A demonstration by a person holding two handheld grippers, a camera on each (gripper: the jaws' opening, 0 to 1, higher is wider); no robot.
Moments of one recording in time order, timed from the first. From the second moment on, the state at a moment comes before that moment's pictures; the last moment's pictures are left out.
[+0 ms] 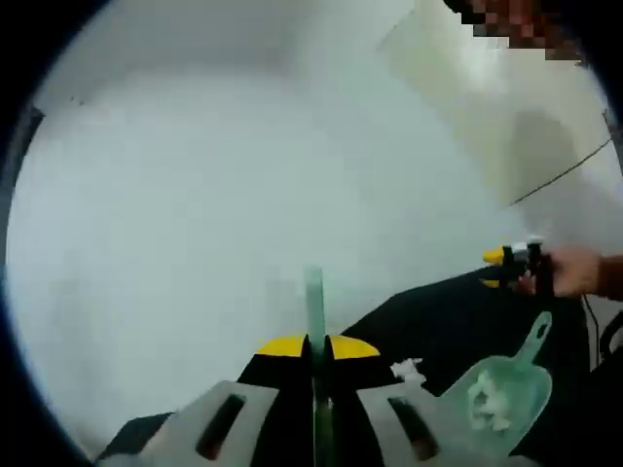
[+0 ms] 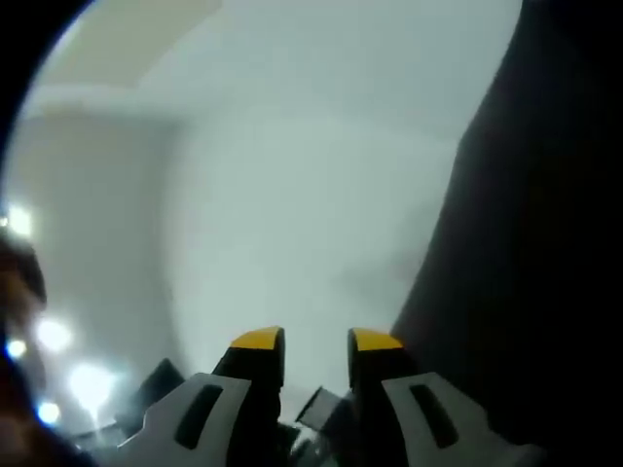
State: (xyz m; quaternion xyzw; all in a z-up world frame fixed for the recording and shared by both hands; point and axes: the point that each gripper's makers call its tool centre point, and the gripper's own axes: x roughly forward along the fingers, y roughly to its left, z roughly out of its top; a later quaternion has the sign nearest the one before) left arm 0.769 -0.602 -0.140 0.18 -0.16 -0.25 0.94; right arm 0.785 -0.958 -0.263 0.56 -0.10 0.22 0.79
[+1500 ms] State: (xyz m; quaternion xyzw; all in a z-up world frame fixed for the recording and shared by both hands) left arm 0.820 -0.576 -0.244 0.18 -0.02 -0.18 0.97; right arm 0.784 -0.962 -0.263 0.57 -0.11 0.22 0.78
